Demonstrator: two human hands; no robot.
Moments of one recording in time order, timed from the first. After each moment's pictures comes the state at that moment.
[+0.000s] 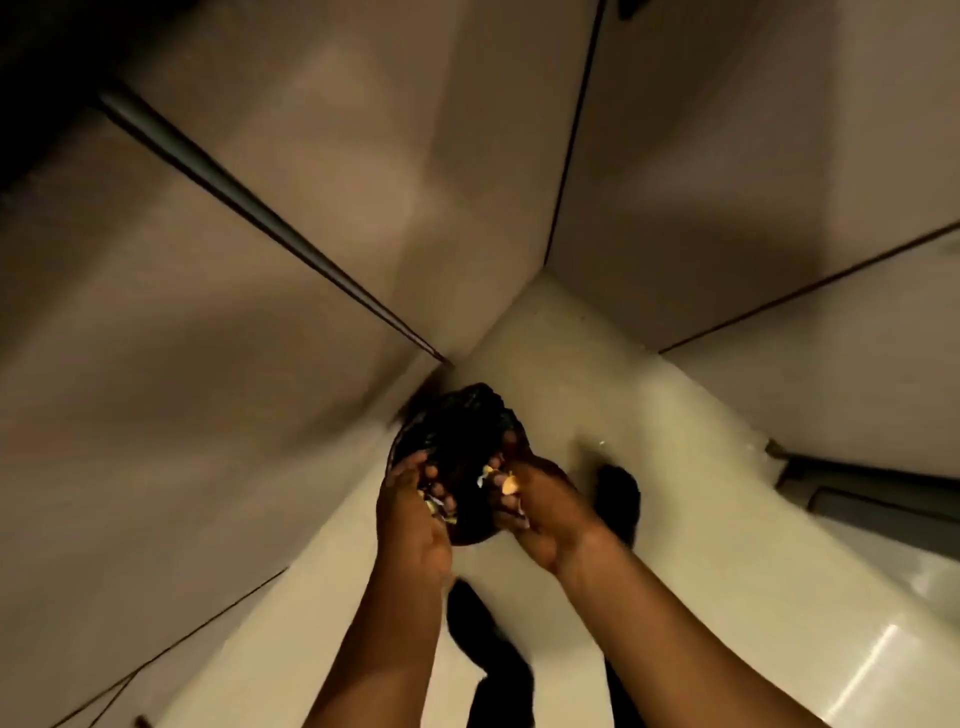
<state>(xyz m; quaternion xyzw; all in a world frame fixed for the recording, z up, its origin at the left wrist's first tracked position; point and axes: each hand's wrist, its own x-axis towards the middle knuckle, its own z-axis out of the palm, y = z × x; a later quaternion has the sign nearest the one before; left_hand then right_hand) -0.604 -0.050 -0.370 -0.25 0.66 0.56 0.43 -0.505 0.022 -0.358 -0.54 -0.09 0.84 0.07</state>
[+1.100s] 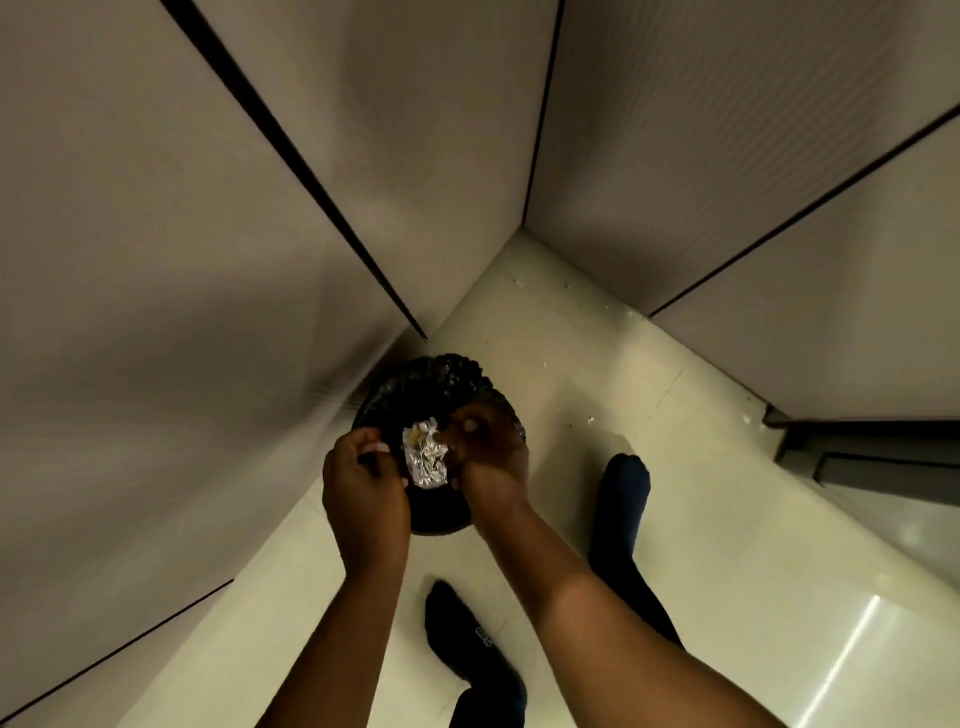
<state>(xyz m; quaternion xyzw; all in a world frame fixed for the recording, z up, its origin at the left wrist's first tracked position) -0.607 -0.106 -0.467 0.08 0.88 0.39 0.27 -0.530 -0.035 -0.478 -0.63 -0.38 0.65 0.18</state>
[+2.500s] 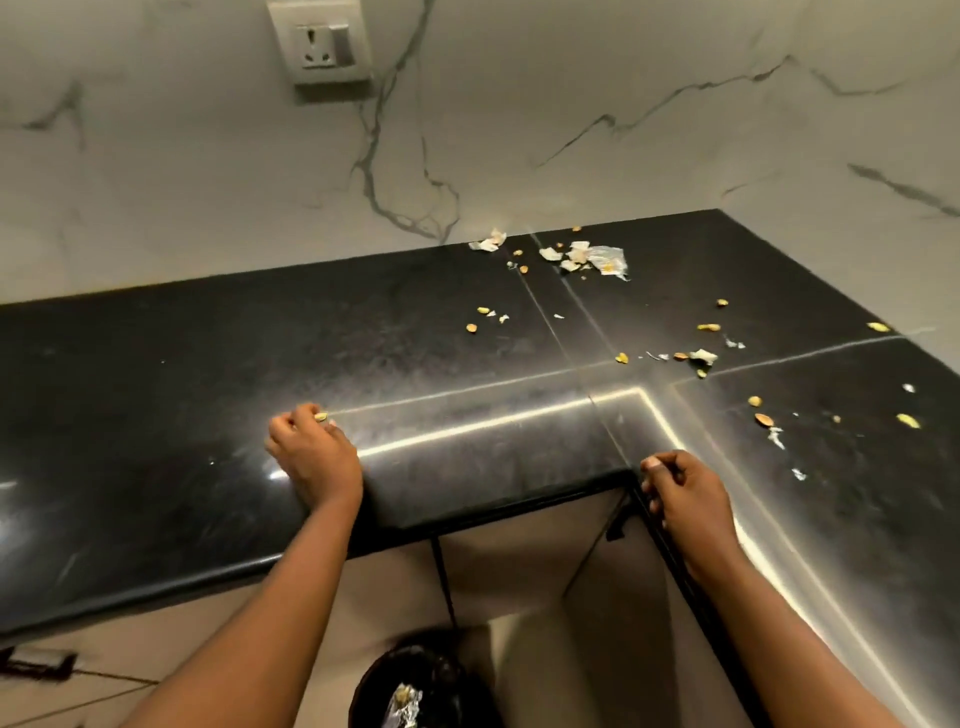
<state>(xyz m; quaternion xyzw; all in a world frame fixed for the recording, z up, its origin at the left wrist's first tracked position) -0.767 0.040 -0.022 -0.09 0.91 0.34 -0.21 -0.538 0.331 -0.007 -0.37 -0.74 0.53 0.20</state>
